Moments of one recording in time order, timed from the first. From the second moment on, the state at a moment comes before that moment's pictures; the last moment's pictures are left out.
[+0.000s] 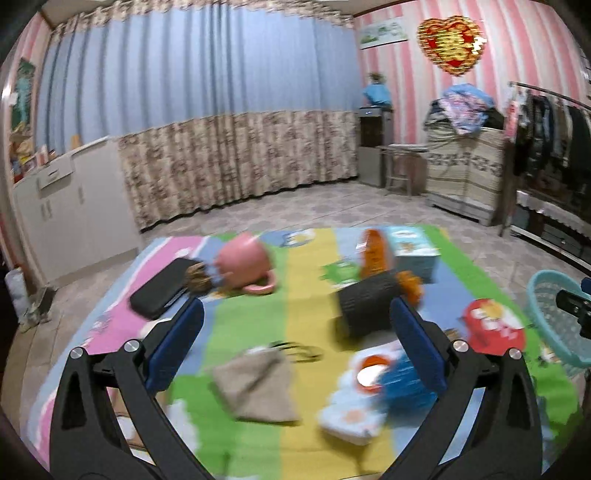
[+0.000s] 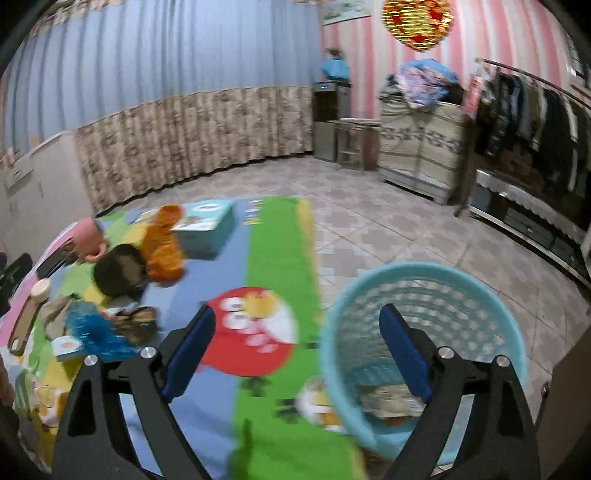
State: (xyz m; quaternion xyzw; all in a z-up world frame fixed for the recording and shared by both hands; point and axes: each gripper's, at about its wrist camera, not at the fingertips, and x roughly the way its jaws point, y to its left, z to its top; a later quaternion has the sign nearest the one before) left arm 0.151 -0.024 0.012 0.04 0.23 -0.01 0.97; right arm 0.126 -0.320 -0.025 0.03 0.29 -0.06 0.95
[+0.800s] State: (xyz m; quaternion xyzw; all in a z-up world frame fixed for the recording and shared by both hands) left arm 0.177 0.136 -0.042 0.02 0.29 0.07 0.95; right arm 0.159 -0.145 -0.051 -0.04 0.36 0.10 0.93
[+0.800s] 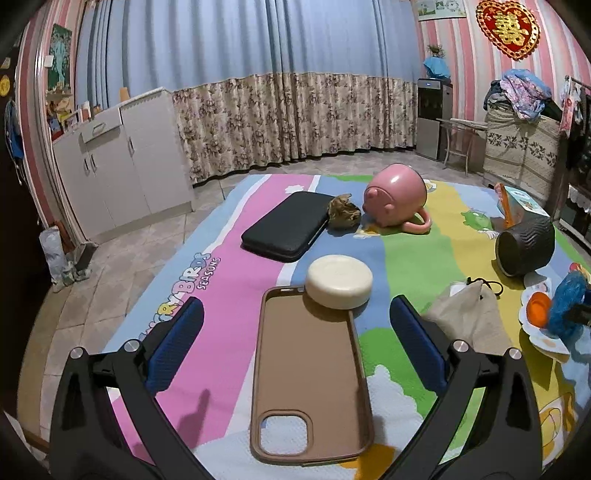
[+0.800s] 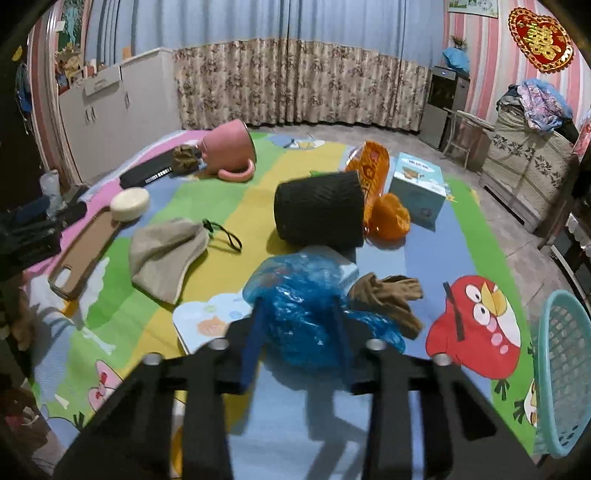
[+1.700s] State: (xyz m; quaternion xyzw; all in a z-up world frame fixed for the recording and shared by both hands) left arm 0.269 0.114 -0.073 0.02 0.42 0.02 0.90; right arm 0.159 -0.249 -0.008 0.04 0.30 0.03 0.95
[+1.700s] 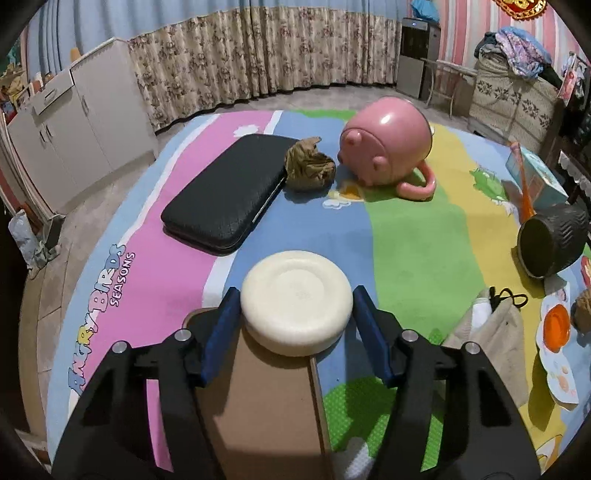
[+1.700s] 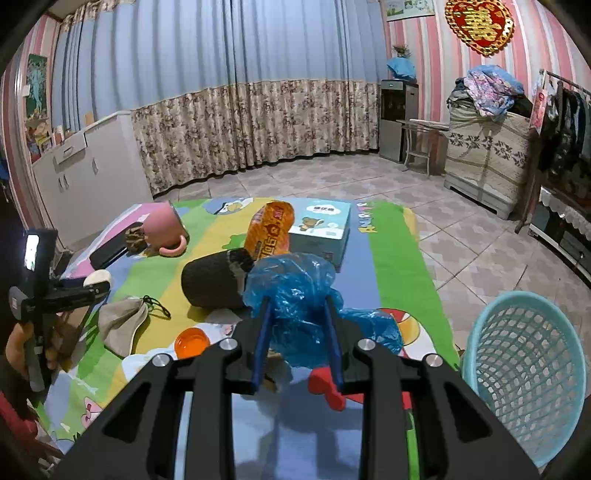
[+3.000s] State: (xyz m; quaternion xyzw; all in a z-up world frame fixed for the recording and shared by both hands) left arm 0.164 -0.255 0.019 0.04 0.25 -0.19 0.95; right arm 0.092 -0.488 -0.024 0.12 0.27 -0.18 0.94
